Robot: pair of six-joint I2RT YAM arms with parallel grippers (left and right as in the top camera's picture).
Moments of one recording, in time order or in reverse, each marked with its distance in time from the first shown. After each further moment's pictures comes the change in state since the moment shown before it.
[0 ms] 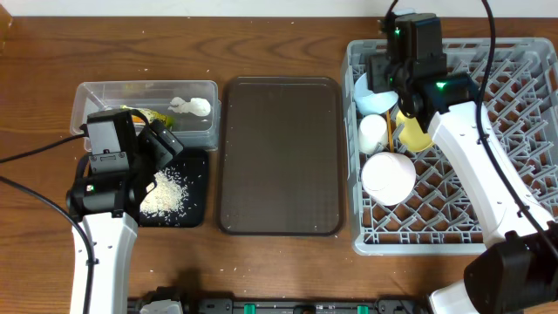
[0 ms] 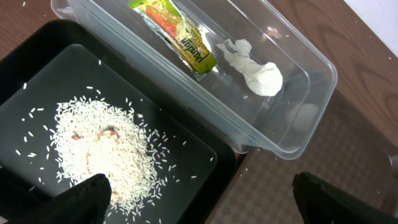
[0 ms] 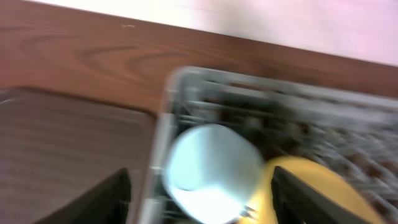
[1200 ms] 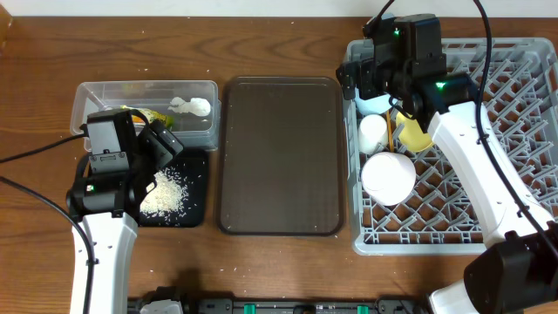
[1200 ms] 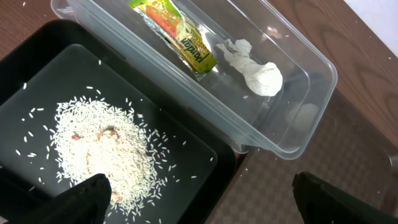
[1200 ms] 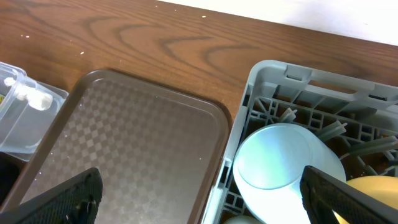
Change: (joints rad) left arm 0.000 0.000 0.000 0.000 0.000 0.000; right arm 0.000 0.000 0.000 -0.029 -0.233 -0.002
